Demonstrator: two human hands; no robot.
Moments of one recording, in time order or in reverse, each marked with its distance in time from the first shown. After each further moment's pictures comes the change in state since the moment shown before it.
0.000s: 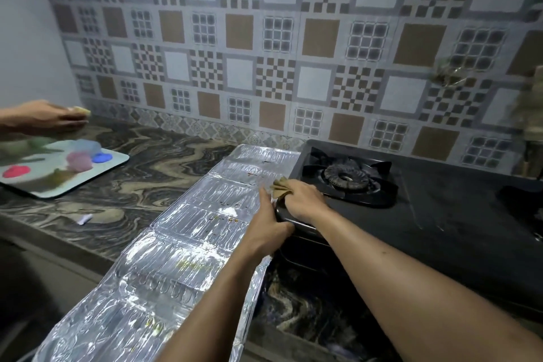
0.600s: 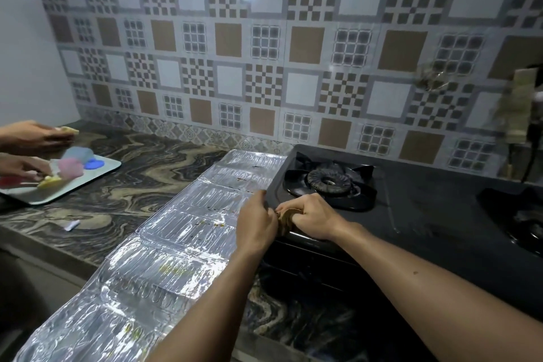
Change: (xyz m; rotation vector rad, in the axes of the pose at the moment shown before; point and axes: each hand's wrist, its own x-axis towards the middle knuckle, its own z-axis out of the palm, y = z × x) left_hand 0.016 0.017 0.034 0.338 0.449 0.131; right_hand -0.023 0.062 -0.034 0.095 -0.094 -0.367
